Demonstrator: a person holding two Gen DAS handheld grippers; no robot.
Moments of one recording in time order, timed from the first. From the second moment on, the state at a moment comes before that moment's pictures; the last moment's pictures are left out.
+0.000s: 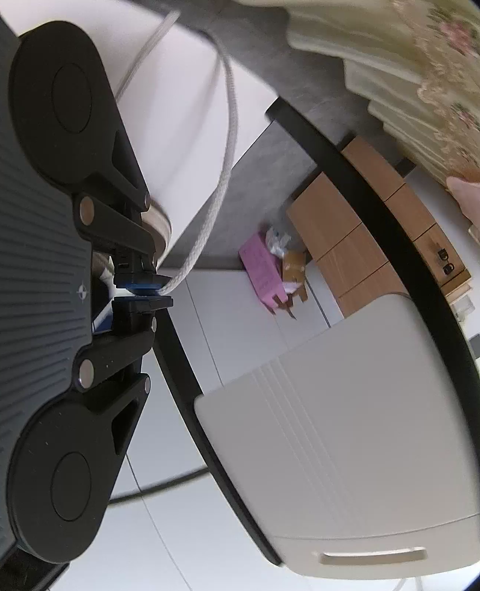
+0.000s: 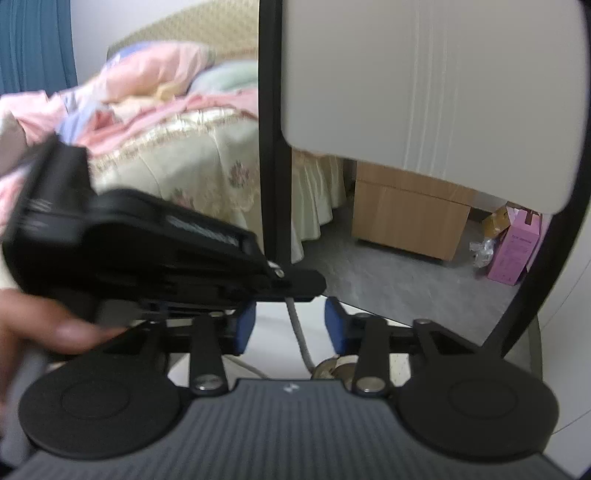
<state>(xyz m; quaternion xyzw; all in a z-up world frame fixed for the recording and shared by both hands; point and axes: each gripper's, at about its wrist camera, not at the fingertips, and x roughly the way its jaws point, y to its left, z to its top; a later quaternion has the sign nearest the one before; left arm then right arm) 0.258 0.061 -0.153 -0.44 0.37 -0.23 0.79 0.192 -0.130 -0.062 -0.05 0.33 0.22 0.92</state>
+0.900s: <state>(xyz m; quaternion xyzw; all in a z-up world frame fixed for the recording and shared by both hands) 0.238 0.089 -0.135 -0.49 0.18 -0.20 0.83 0.174 -0.168 -0.086 0.05 0.30 0.27 0.91</state>
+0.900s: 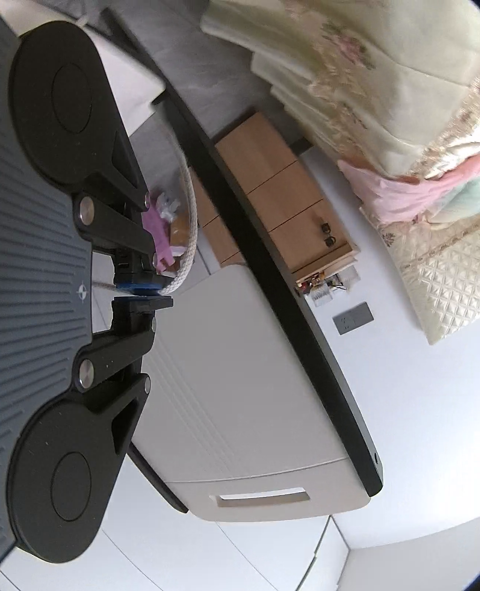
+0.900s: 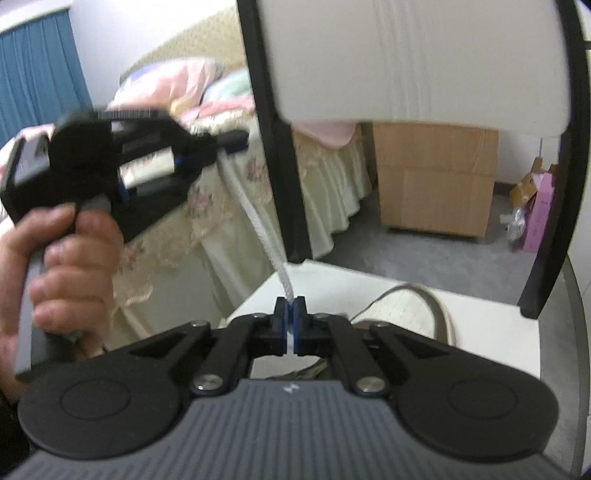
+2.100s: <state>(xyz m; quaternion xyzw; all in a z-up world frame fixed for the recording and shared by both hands) 0.219 0.130 -0.143 -0.43 0.16 -0.18 0.87 0.158 -0.142 -0.101 -0.05 0.28 0.30 0.91</state>
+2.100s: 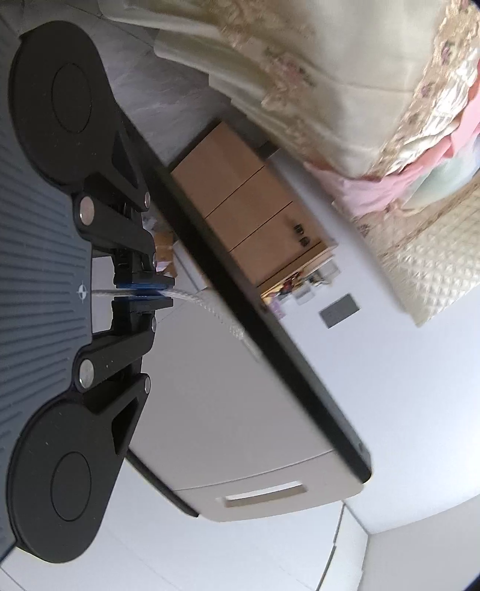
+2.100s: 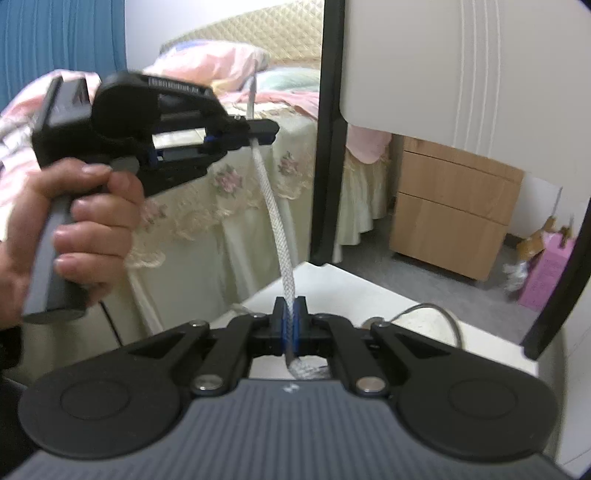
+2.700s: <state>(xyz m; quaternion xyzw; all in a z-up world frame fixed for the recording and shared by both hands) 0.206 0.109 -0.116 -0.18 0.14 -0.01 0.97 0.191 -0.231 -0.105 0.25 0.26 0.23 0.90</state>
